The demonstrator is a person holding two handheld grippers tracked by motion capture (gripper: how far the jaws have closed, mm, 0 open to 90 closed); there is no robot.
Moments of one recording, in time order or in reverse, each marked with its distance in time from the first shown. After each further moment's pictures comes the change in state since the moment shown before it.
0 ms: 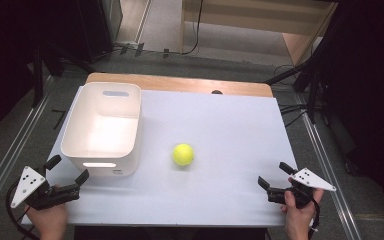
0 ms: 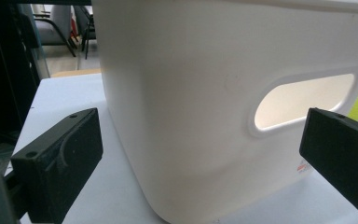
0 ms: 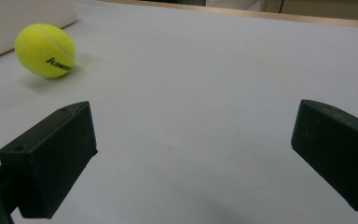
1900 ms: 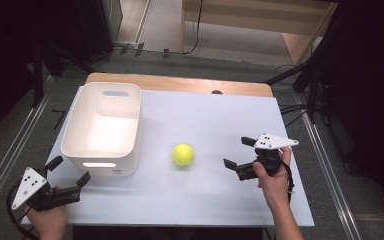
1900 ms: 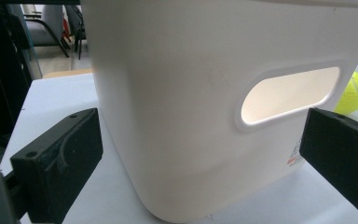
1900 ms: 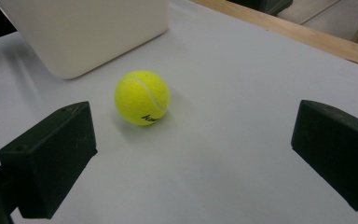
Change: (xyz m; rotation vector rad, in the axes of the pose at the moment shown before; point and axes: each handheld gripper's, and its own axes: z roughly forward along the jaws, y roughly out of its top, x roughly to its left) left arm -0.002 -0.001 -0.001 0.008 -0.021 0.016; right arm 0.057 0.104 0.063 0.132 0.303 -0.147
